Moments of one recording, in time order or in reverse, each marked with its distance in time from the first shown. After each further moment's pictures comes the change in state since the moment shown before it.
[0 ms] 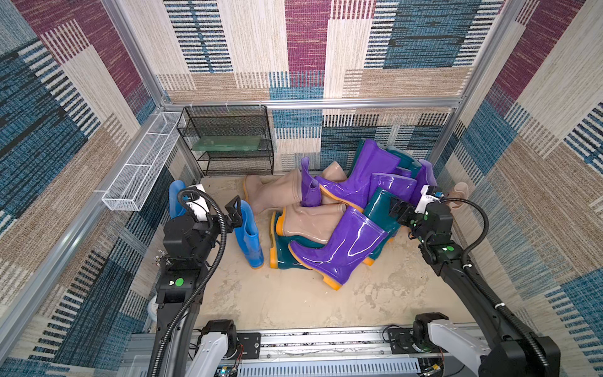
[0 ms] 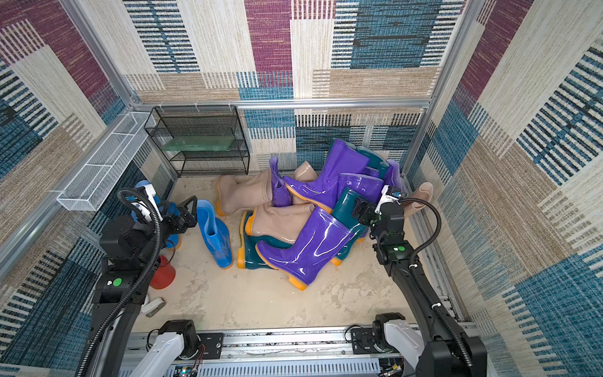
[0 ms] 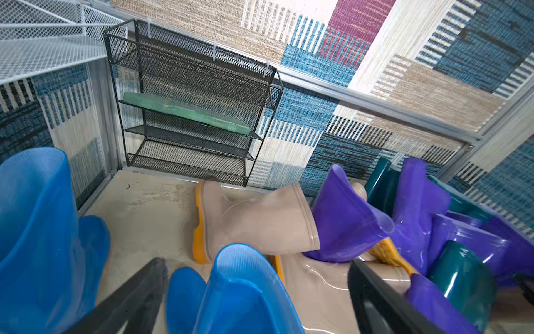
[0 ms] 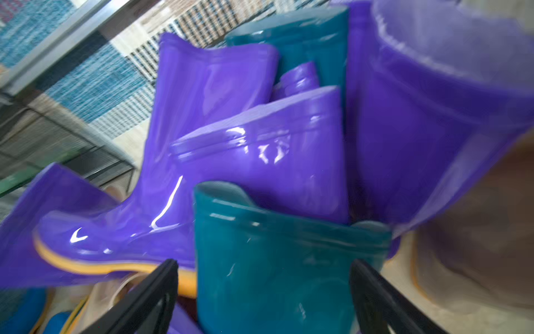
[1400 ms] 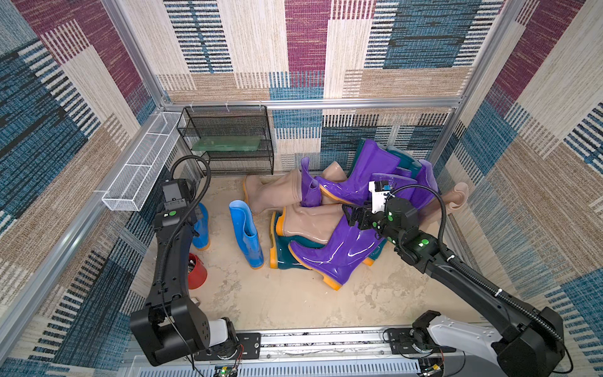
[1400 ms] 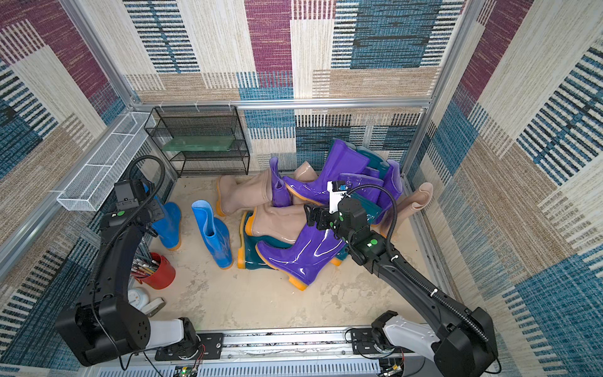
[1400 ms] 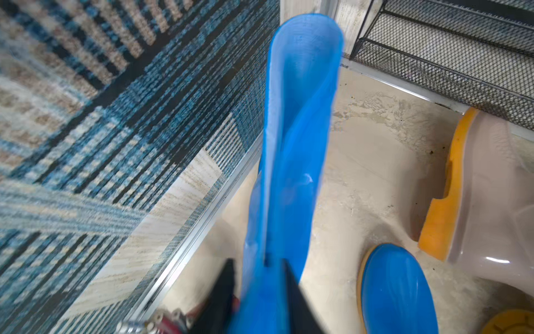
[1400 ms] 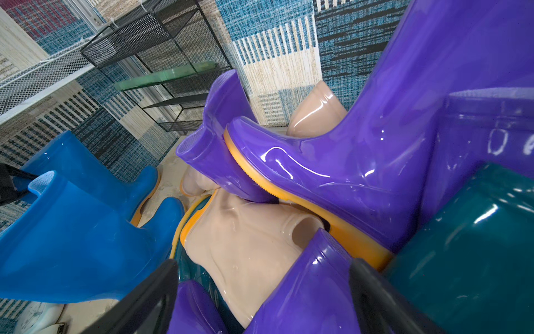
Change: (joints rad) left arm 0.267 0.607 0.330 -0.342 -0.463 0.154; right arm 0.457 0.116 0.188 -0.072 0.085 -0.101
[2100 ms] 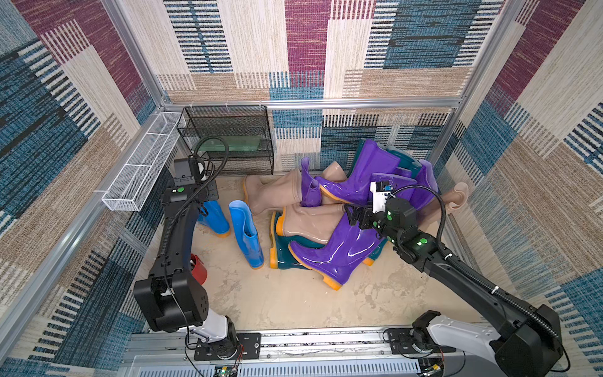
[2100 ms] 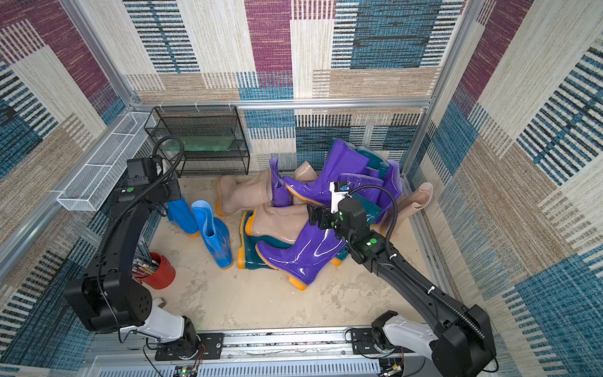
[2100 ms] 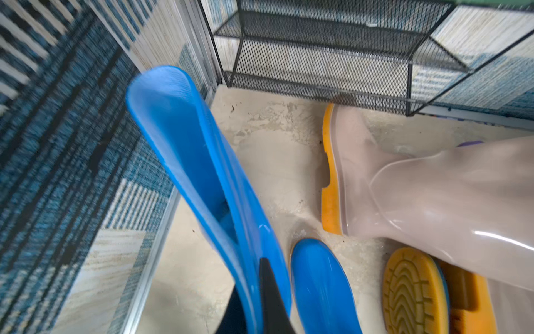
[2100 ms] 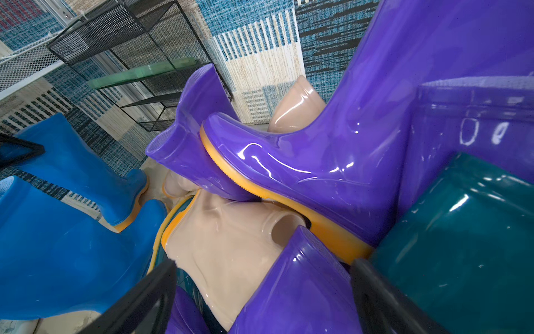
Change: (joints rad) left arm -0.095 0.190 0.279 -0.054 0.224 0.166; right arm -0.023 0.023 -0.014 0.003 0.025 -0.003
